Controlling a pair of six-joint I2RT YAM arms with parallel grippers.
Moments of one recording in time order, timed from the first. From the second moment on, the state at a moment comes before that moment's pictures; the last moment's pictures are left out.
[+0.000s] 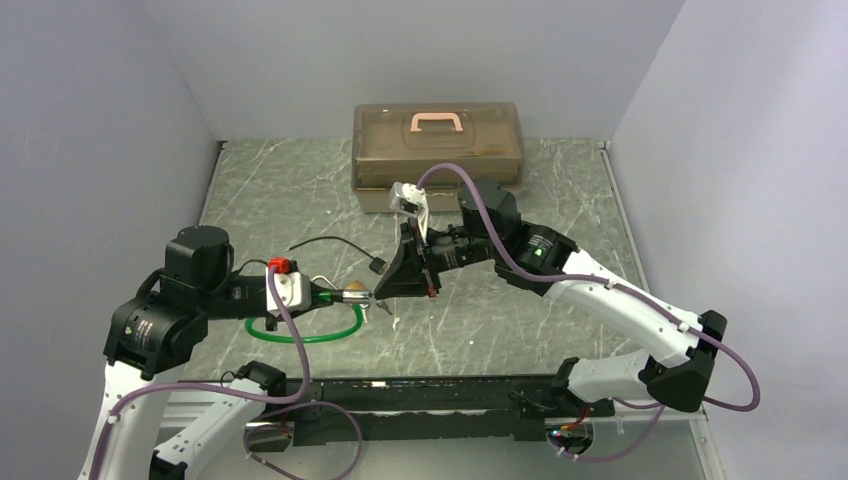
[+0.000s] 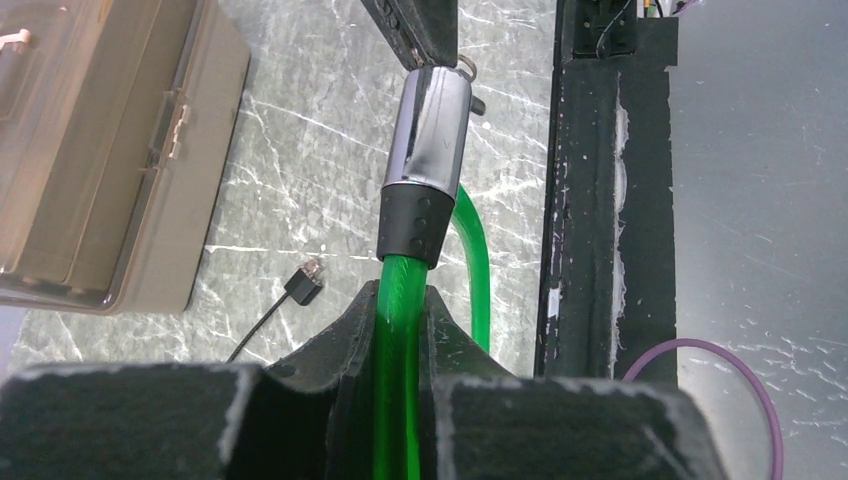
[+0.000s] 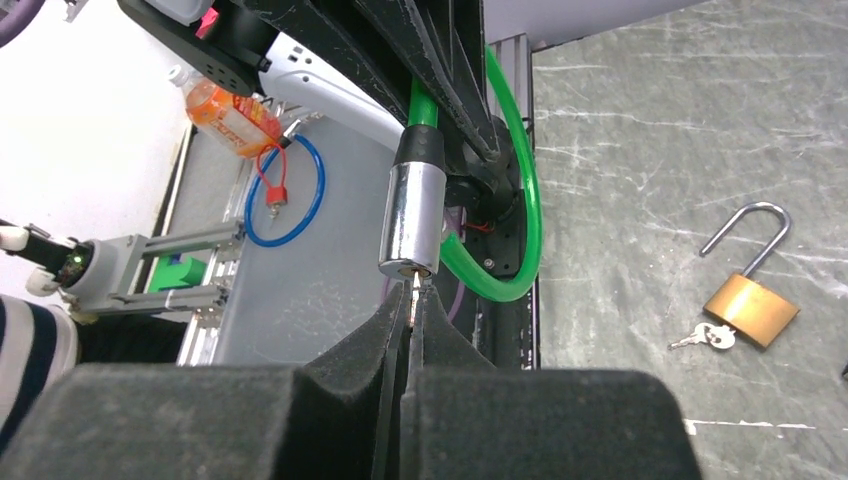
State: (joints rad) left arm -0.36 0.72 1.30 -1.17 0.87 0.75; right arm 0.99 1.26 1.35 -0.34 -0.77 0.27
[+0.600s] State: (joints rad) left arm -0.46 0.75 1.38 -1.10 0.68 0.97; right arm 0.89 1.31 1.32 -0.06 -0.92 0.76
